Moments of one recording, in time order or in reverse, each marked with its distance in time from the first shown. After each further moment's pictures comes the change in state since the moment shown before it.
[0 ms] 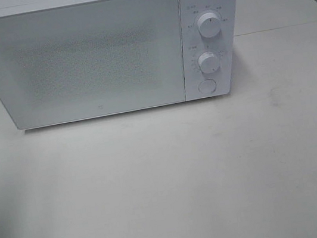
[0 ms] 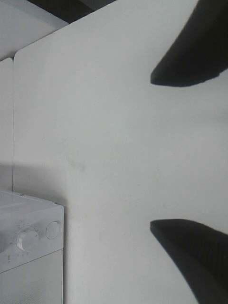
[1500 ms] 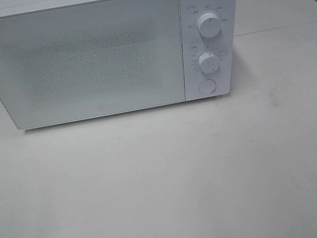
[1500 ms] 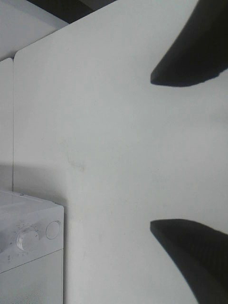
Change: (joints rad) left arm 0.000 -0.962 0.202 0.027 -0.057 -0.016; right arm 0.000 0.000 0.000 0.000 0.000 0.000
